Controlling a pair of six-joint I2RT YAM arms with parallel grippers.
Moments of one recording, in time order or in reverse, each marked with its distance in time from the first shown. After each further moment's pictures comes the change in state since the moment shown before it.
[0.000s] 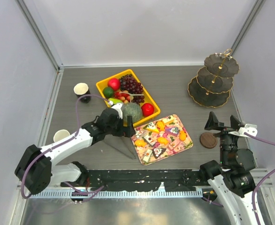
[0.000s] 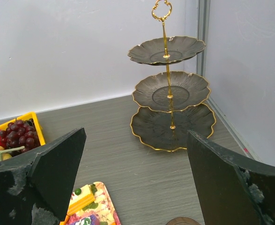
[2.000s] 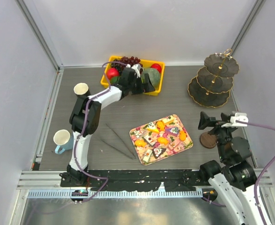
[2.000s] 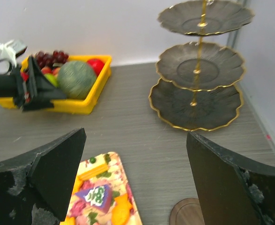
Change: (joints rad) left arm 0.171 0.958 0.930 0.205 0.226 -0.048; right arm 0.000 0.124 0.058 -0.084 -0.111 0.036
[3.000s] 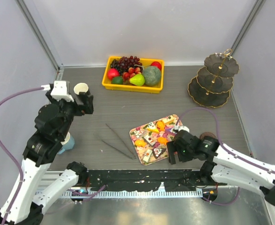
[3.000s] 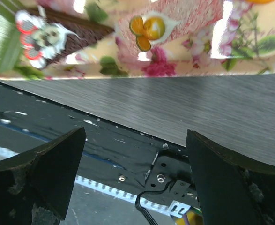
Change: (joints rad) left arm 0.047 -1.398 -0.433 -0.484 -0.568 0.407; right arm 0.532 0.634 0.010 -0.580 -0.320 0.561
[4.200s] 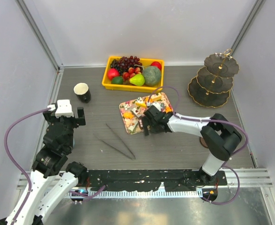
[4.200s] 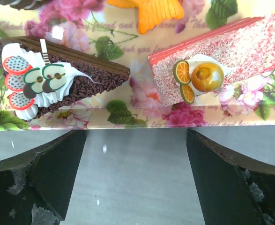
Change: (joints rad) left arm 0.000 -0.294 -0.388 0.102 -0.369 0.282; right arm -0.077 0.895 0.334 0.560 0.193 -0.158
